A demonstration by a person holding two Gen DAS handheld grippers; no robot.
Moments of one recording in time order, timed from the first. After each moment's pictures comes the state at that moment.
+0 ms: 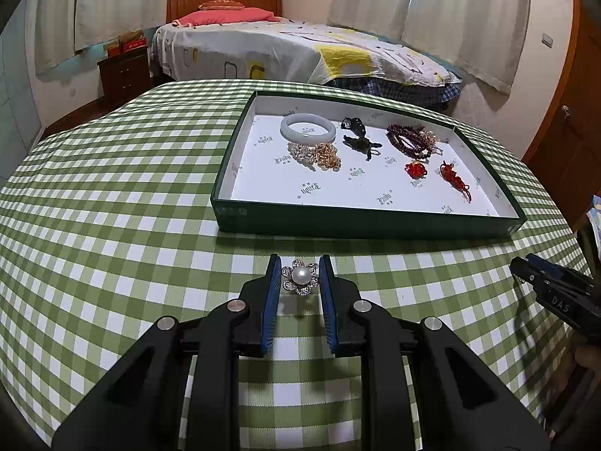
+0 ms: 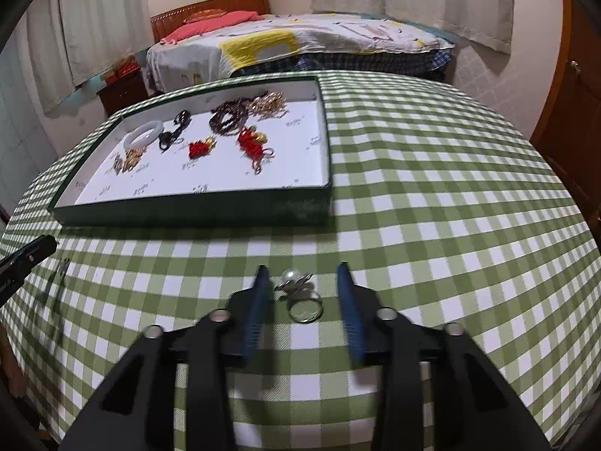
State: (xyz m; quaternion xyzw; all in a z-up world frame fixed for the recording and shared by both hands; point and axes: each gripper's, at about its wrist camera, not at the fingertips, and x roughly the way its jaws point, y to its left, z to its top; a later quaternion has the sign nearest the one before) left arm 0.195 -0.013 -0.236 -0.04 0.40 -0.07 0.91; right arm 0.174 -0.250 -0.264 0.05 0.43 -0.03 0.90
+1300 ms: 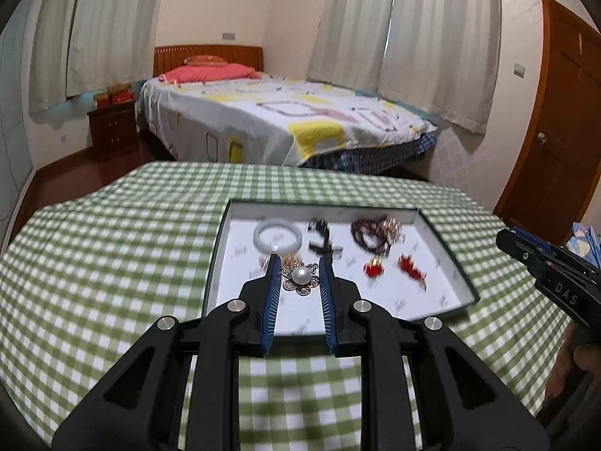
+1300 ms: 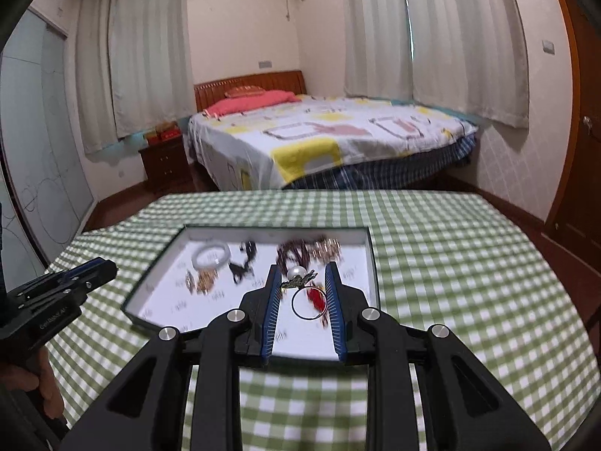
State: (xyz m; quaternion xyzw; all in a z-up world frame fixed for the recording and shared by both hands) left arm 0.215 -0.027 -0.143 -0.04 0.30 -0.10 0.95; right arm 0.188 -0.218 -0.148 0.04 0.26 0.03 0.96
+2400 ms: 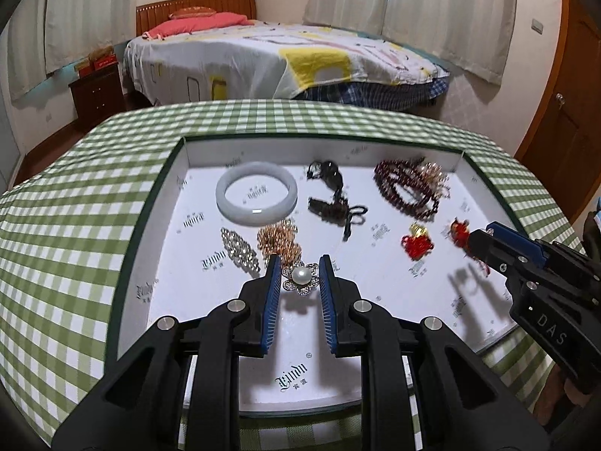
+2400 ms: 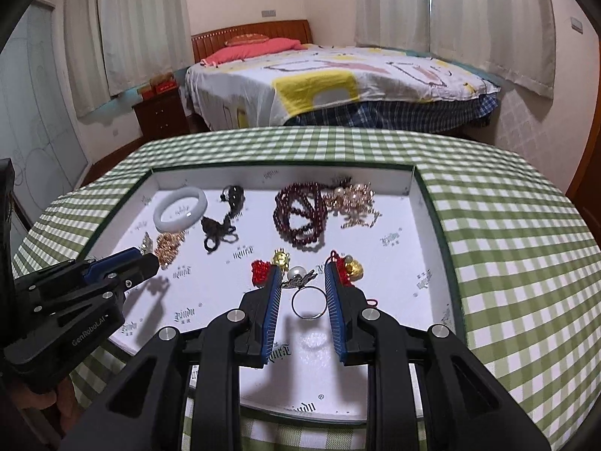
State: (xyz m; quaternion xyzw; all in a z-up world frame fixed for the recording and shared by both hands) left arm 0.315 -0.063 -0.244 -0.01 0.40 -0.10 0.91; right arm 0.275 -0.199 -0.238 0.03 0.37 0.04 0.93
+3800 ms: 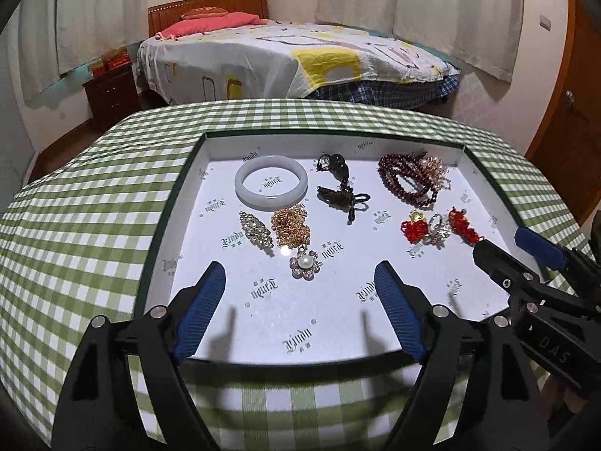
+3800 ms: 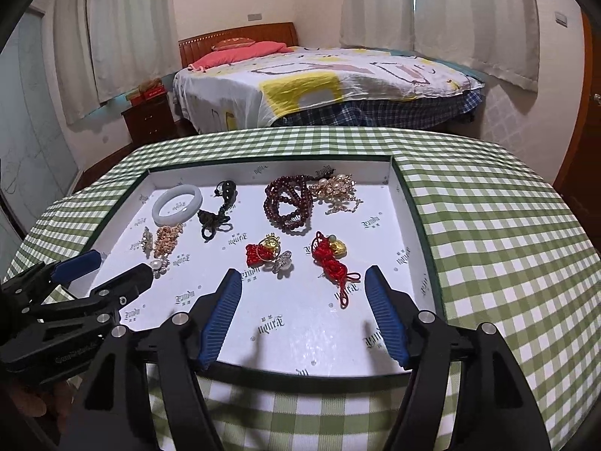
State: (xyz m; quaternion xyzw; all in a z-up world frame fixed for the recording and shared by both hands) left arm 0.283 -0.061 -0.225 0.00 0.40 -0.07 0.91; right arm 0.248 -0.204 -0.228 0.04 0.36 0.01 0.93
